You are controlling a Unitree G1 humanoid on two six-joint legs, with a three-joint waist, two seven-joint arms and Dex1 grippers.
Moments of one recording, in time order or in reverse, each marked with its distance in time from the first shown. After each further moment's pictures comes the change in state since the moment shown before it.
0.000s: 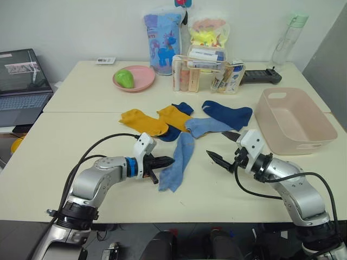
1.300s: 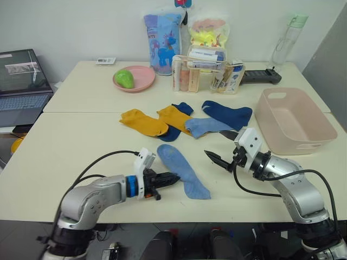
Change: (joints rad) left arm 0.215 0.035 0.088 -0.311 -0.245 0.310 0.068; right arm -0.028 -0.011 0.018 0.003 0.000 0.001 0.022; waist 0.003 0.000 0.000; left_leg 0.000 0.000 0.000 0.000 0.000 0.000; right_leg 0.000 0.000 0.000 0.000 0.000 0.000
